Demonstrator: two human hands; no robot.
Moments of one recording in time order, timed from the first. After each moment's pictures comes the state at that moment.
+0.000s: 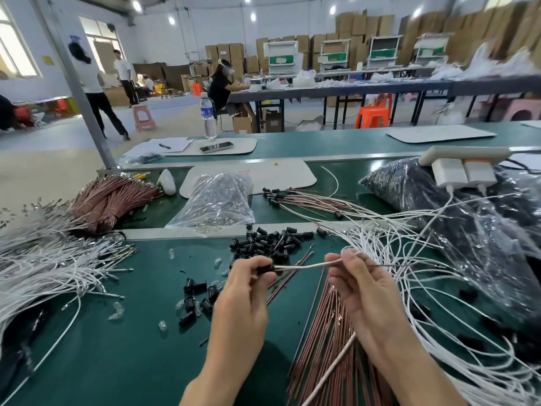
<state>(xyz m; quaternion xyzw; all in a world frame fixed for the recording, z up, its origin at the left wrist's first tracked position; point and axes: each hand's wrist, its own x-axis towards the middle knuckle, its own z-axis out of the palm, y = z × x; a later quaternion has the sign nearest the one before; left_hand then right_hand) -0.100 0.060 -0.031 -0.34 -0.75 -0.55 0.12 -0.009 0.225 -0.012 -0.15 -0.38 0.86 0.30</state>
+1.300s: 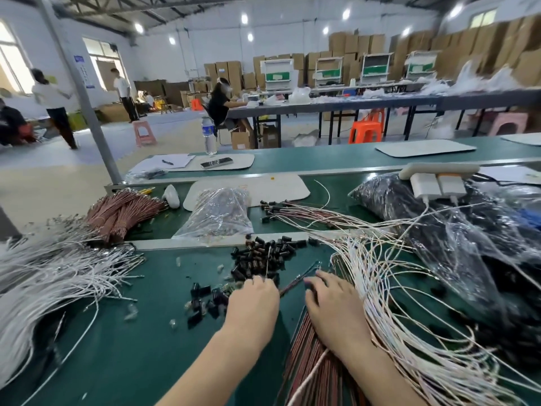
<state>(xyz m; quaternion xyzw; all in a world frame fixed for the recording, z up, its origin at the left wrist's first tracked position) -0.109 0.084 -0.017 -0.36 -0.93 0.03 0.05 -0.021 0.219 -0.049 -0.24 -0.94 0.15 0.18</state>
